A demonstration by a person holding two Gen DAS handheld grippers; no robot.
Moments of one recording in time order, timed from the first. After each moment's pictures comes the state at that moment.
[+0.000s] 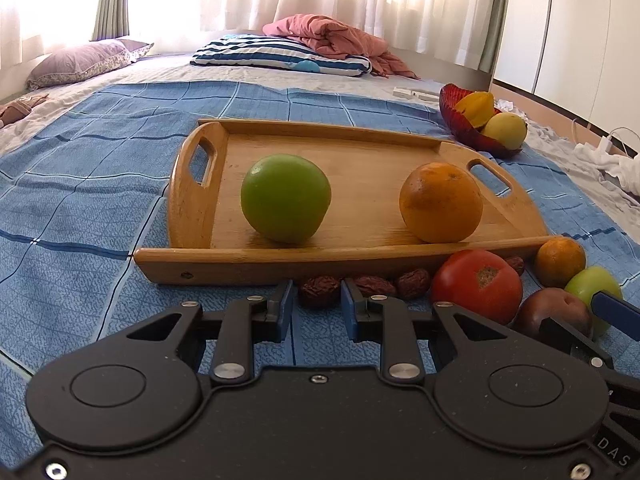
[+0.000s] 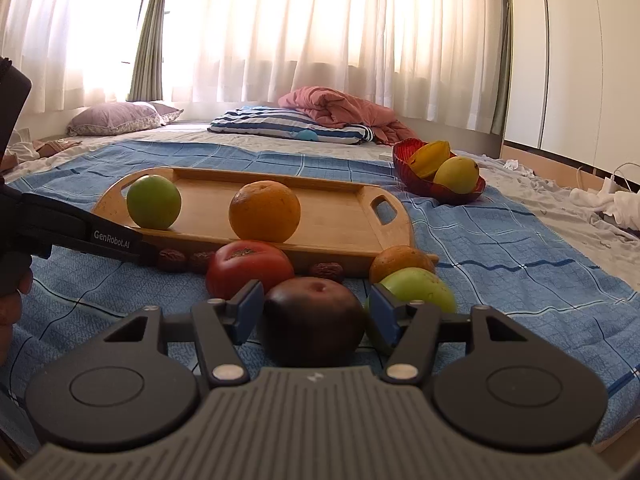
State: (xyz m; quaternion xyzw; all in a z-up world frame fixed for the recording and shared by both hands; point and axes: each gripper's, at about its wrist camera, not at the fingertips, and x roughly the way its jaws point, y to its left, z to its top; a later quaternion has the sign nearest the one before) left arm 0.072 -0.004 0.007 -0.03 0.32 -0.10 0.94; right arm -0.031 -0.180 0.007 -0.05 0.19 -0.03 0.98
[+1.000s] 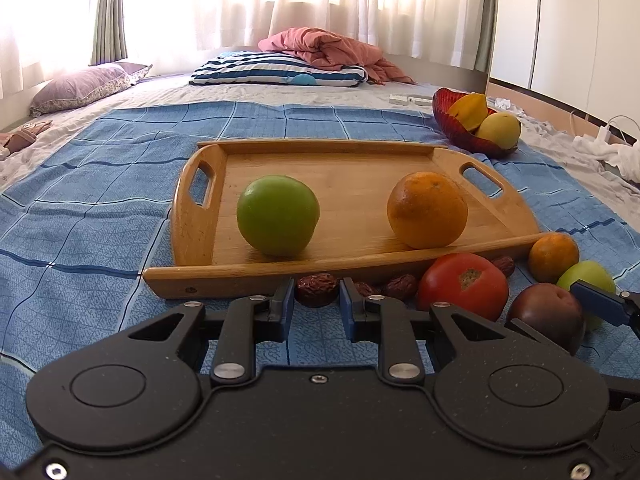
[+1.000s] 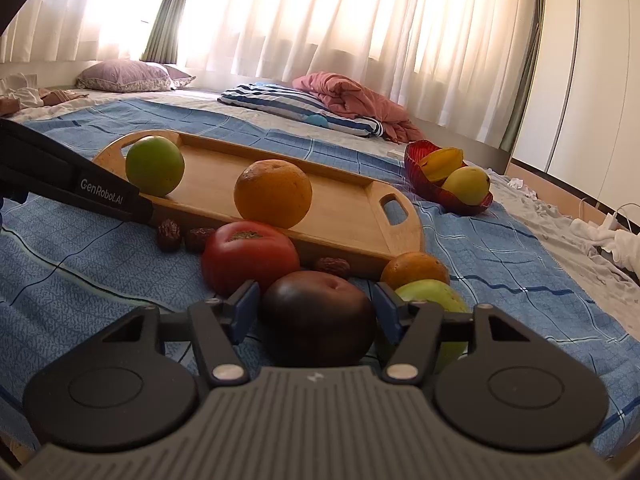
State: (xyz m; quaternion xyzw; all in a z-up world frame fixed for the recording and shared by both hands) left arm 0.054 -0.015 0.023 0.00 0.29 -0.09 0.95; right arm -0.015 -0.168 0.001 -0.11 0.22 -0.02 0.97
